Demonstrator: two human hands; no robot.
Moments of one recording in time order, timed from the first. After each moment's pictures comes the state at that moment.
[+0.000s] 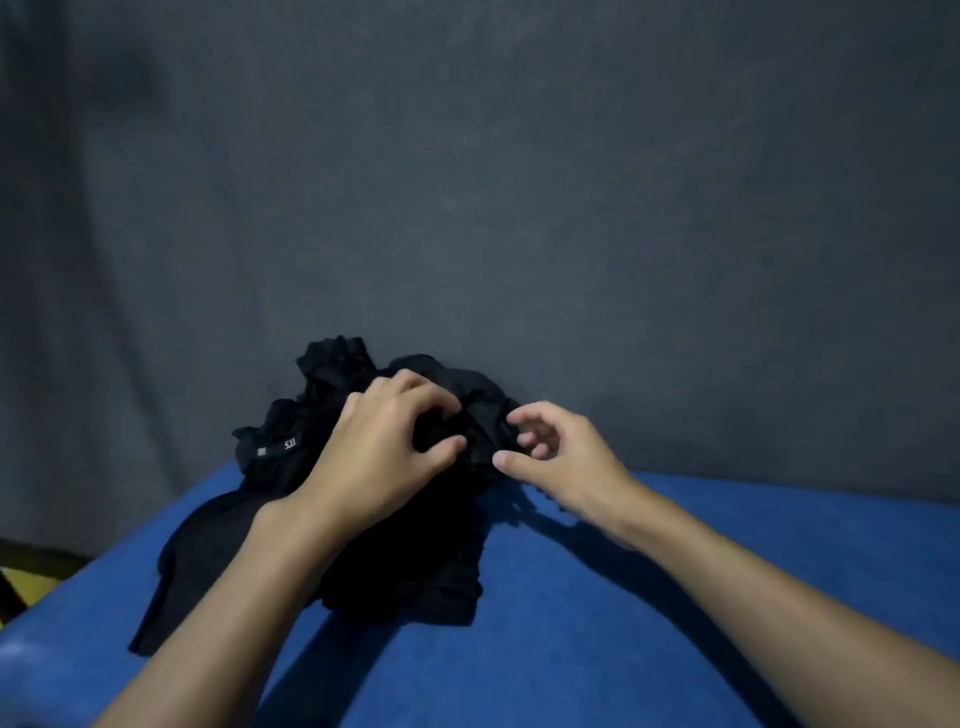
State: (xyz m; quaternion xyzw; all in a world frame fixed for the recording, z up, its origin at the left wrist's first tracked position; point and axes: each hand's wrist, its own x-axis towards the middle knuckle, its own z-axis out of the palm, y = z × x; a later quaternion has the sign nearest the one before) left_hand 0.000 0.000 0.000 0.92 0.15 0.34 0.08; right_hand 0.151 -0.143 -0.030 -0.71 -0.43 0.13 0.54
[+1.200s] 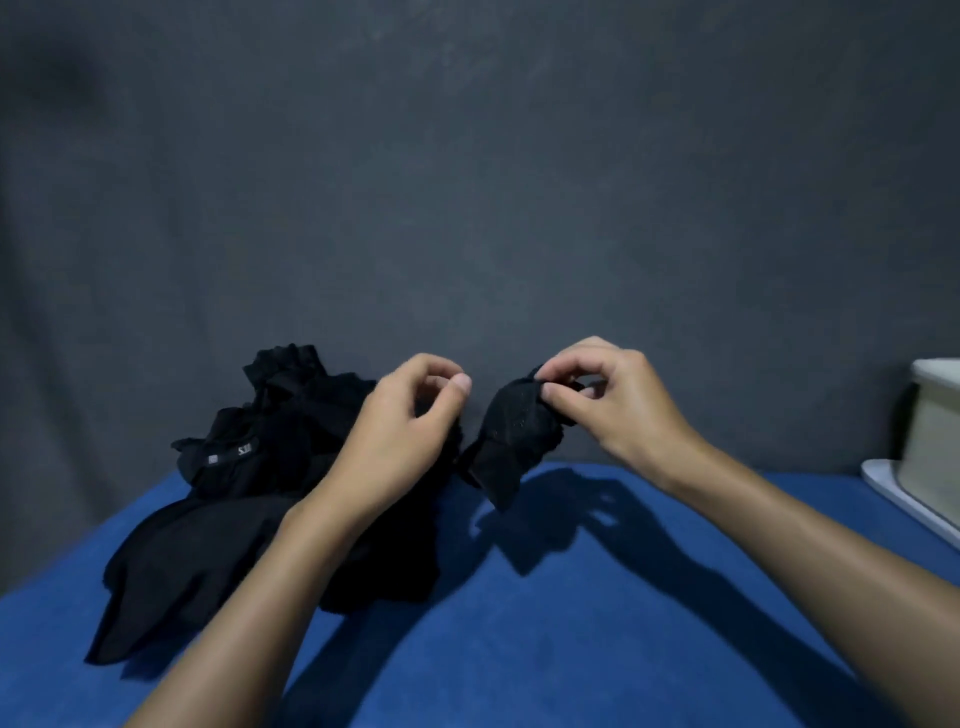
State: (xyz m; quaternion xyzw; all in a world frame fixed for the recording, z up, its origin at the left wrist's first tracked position) left_hand 0.015 -0.054 0.019 0.82 0.09 0.40 0.40; right_hand 0.140 -0.218 0.041 -0.69 -0.46 -0.09 0.54
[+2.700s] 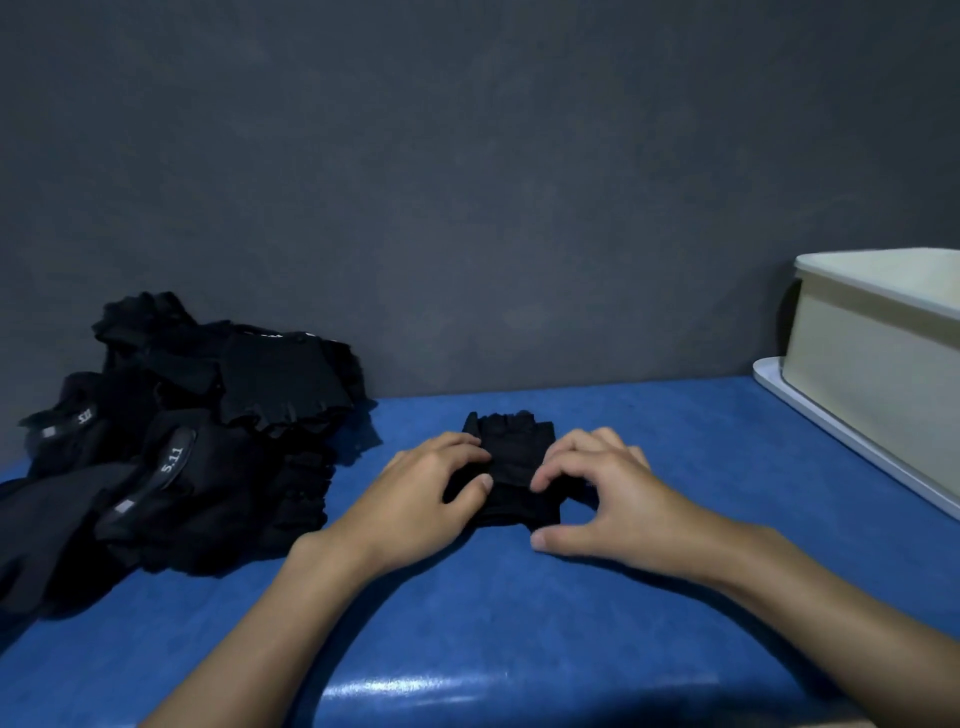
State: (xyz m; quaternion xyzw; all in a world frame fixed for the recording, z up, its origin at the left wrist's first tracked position) left_hand 0.065 -0.126 -0.081 0.97 0.02 0.12 0.22; right_hand 0.152 -0.339 -0.069 -0.84 -0.46 0.03 0.29
